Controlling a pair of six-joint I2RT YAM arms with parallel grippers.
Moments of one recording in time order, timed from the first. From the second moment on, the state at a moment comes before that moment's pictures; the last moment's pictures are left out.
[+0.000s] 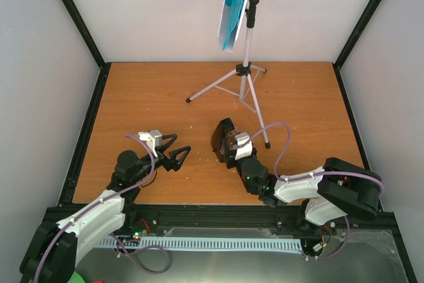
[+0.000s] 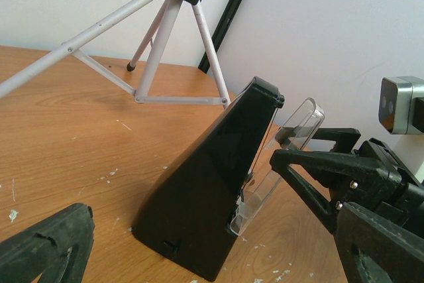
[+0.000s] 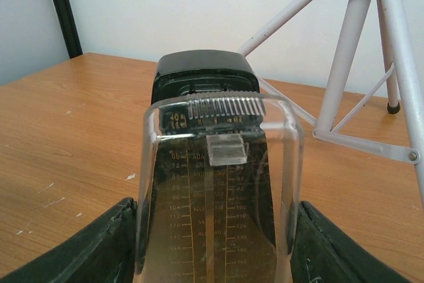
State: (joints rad) left arm -0.41 0.76 0.05 0.70 0.48 -0.43; right arm 1.12 1.42 0.32 0.98 0.75 0.09
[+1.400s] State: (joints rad) left arm -0.41 0.79 0.05 0.70 0.48 -0.42; right arm 1.06 1.44 0.29 1.06 0.61 0.04
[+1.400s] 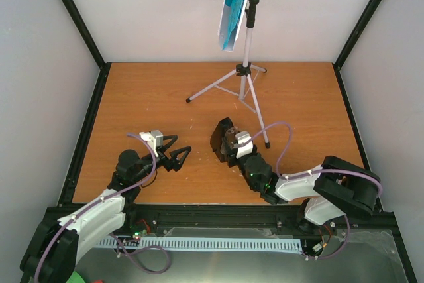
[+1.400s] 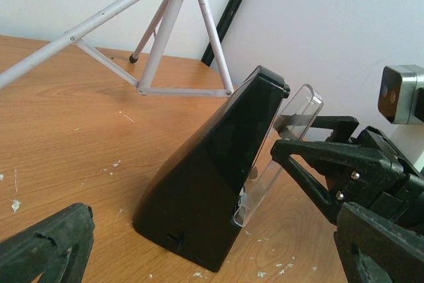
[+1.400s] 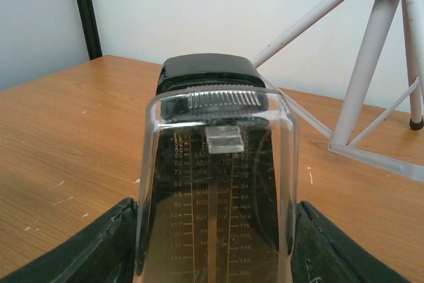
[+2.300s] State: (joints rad) left arm -0.41 0.79 0.05 0.70 0.48 -0.42; right arm 1.05 1.47 0.35 0.99 0.61 0.04
